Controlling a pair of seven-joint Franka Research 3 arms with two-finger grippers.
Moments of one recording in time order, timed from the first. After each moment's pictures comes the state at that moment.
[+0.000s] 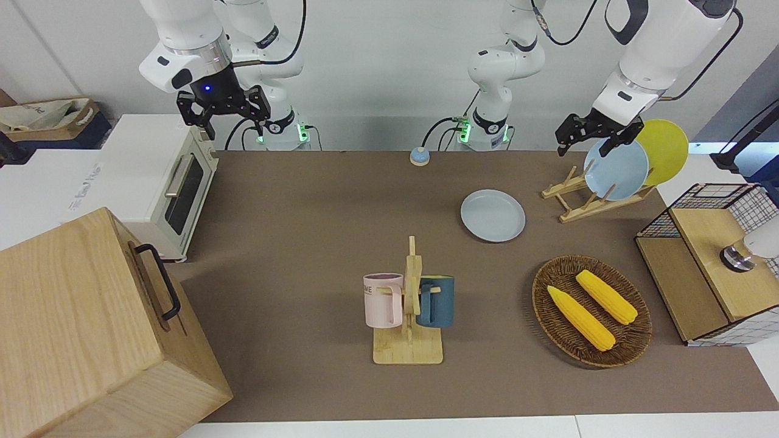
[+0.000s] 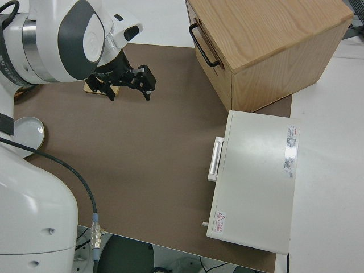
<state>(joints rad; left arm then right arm) 0.23 0.01 -0.24 -1.55 -0.02 1.45 0.03 0.03 0.00 0.09 -1.47 0.00 1.39 0.03</state>
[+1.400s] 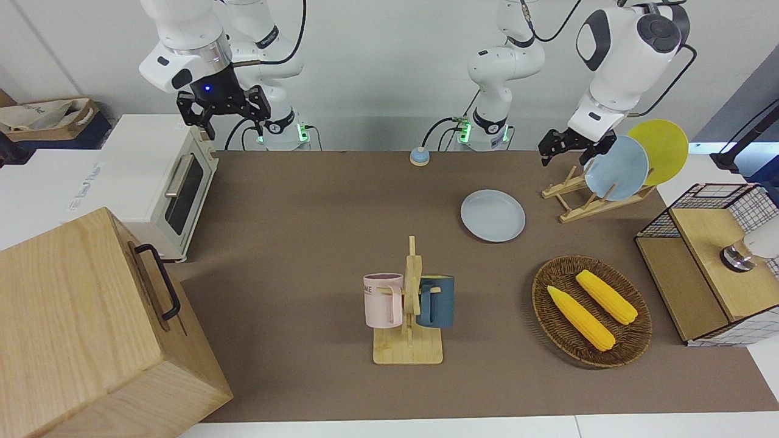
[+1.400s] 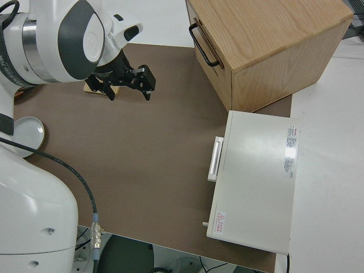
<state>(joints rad) 0.23 -0.20 -0.22 -2.12 -0.04 1.84 0.04 0.03 0.00 0.09 -1.47 0.00 1.39 0.03</state>
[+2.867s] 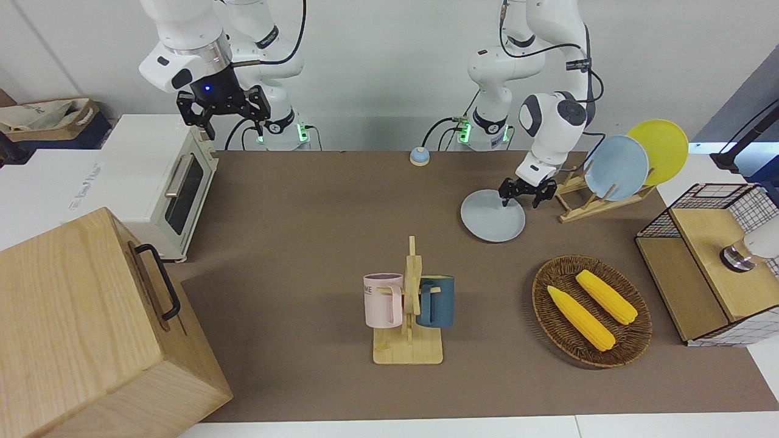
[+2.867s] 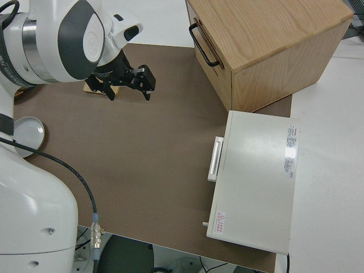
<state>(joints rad) 0.19 -0.13 -0.22 -2.62 -0.15 2.52 0.15 0.03 0.00 0.09 -1.47 0.00 1.39 0.03</state>
